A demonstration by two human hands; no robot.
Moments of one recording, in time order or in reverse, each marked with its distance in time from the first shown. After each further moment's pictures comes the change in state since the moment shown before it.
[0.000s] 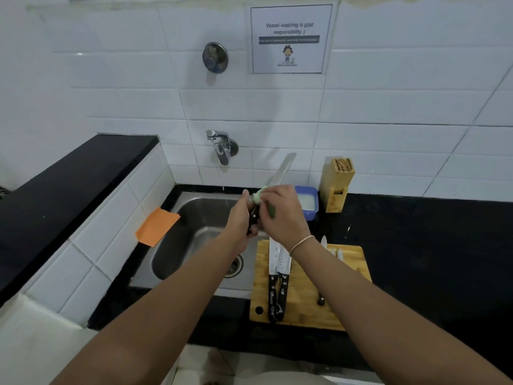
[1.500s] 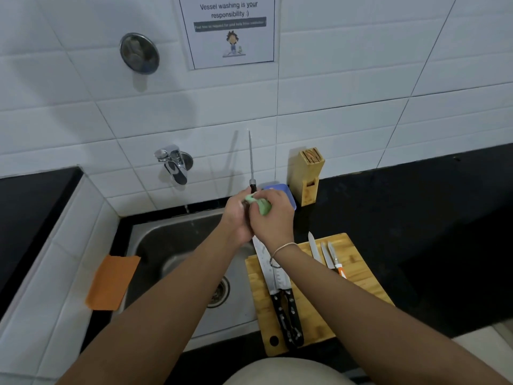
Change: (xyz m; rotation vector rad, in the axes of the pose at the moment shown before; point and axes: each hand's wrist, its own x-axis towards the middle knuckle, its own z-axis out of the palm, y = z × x) left_hand 0.101 0.024 0.022 -0.257 -0.486 -0.324; right_hand 0.032 0.015 0.059 0.080 0.337 0.707
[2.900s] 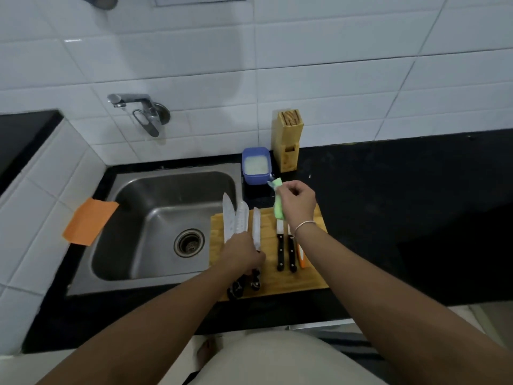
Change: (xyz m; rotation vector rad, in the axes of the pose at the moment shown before) left_hand -0.017 -0.196 0.005 1.693 0.410 -0.088; right_hand 0.014 0.115 -0.131 0.204 -0.088 0.552
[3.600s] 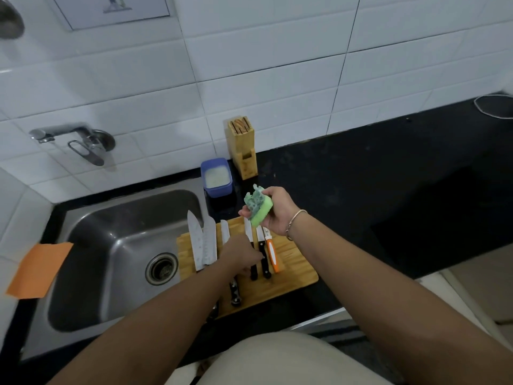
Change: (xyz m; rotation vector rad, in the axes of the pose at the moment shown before) left_hand 0.032 0.058 0.014 -0.050 -0.170 0.012; right_hand 0.013 -0.032 -0.045 0.654 -0.423 0.687
